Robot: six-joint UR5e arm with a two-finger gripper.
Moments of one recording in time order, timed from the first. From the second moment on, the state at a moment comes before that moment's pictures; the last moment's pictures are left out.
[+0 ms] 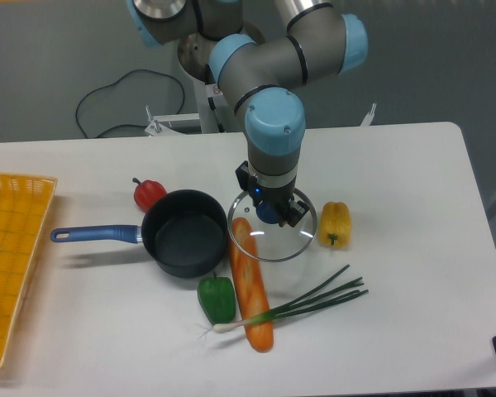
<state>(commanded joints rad) 2.47 -1.83 -1.67 -1.26 1.59 1.13</state>
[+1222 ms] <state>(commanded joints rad) 2.51 -1.77 -1.82 -1.26 1.64 1.23</state>
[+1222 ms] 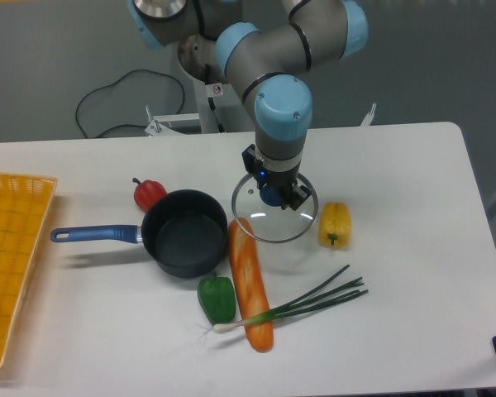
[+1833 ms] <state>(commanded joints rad) 2.52 -1.77 -1.86 -1.26 1.64 1.25</state>
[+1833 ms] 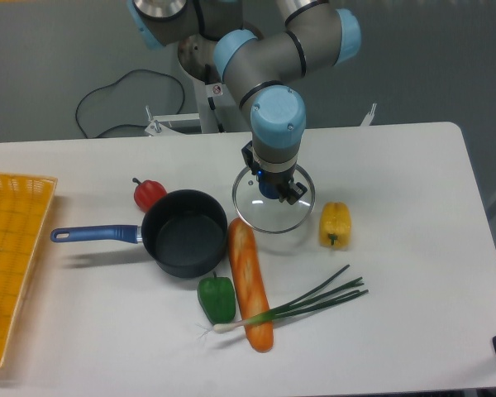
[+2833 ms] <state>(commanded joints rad) 2.53 -1.79 -1.91 -1.25 1.68 1.27</state>
